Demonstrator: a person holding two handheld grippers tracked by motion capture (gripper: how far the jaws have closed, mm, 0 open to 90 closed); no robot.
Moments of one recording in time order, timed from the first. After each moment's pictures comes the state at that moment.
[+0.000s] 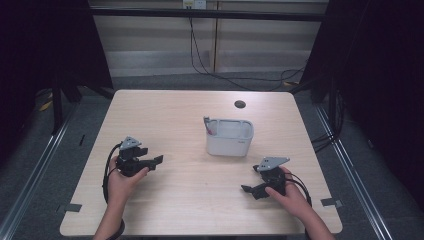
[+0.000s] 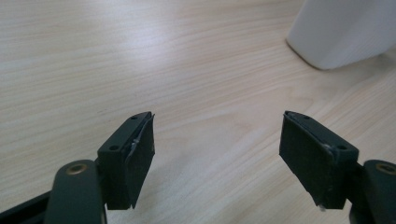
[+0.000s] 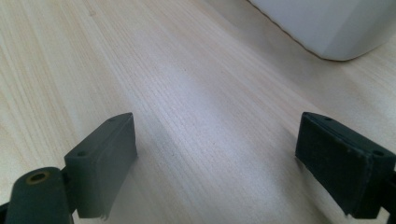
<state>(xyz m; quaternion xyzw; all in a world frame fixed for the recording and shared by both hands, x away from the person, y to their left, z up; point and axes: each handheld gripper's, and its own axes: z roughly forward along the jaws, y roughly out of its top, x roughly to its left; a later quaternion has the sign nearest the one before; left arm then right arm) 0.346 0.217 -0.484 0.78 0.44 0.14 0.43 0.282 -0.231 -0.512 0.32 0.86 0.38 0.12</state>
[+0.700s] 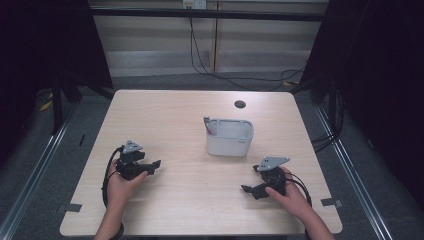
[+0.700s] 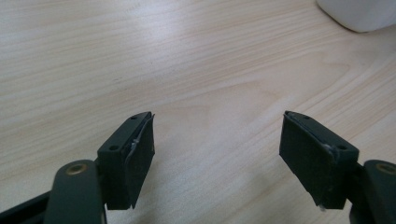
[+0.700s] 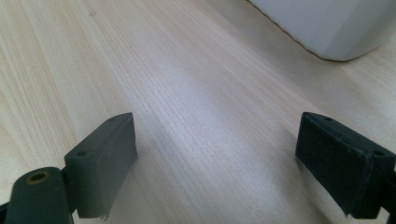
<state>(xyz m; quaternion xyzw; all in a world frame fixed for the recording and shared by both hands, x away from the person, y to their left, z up) 0.345 0.220 -0.498 0.79 0.45 0.15 0.39 0.281 -0.231 -0.512 0.32 0.86 0.37 0.12</state>
